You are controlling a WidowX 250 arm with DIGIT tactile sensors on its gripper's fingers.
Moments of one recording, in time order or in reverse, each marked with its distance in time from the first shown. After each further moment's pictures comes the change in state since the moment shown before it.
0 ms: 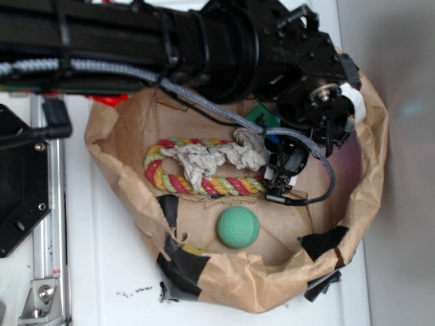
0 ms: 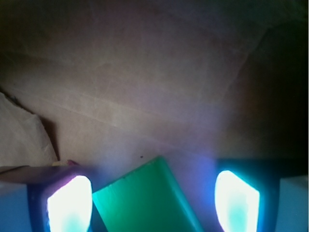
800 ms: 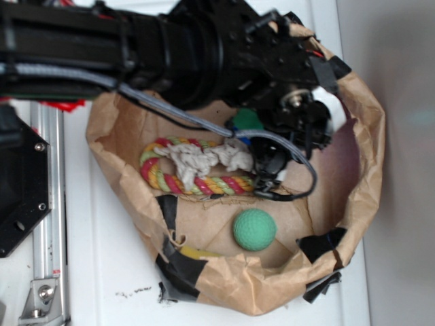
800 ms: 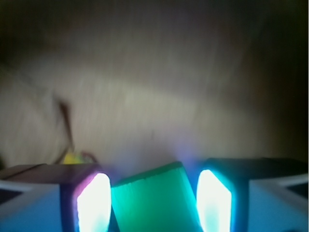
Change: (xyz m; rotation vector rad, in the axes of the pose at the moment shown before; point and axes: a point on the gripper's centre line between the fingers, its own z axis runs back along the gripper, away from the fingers) arm -0.019 -0.006 0.023 -0.006 -0.017 0.014
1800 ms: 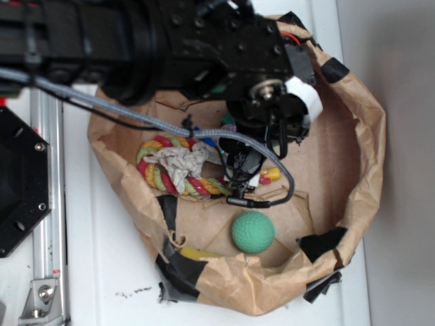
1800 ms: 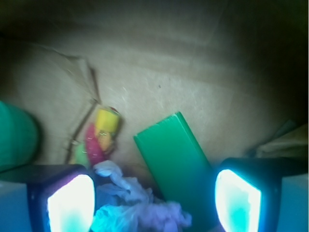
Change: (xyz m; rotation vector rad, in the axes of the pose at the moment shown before) arm -0.009 -0.006 0.020 0.030 0.013 0.072
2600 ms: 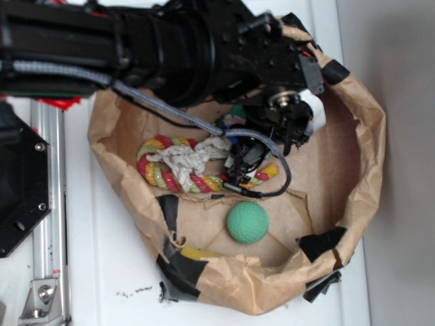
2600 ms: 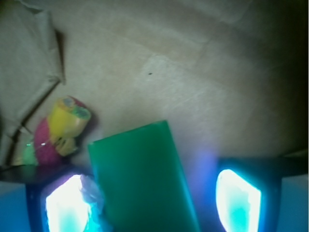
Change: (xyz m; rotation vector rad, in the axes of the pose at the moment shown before) arm -0.001 0.016 -0.038 0.053 0.063 -0.238
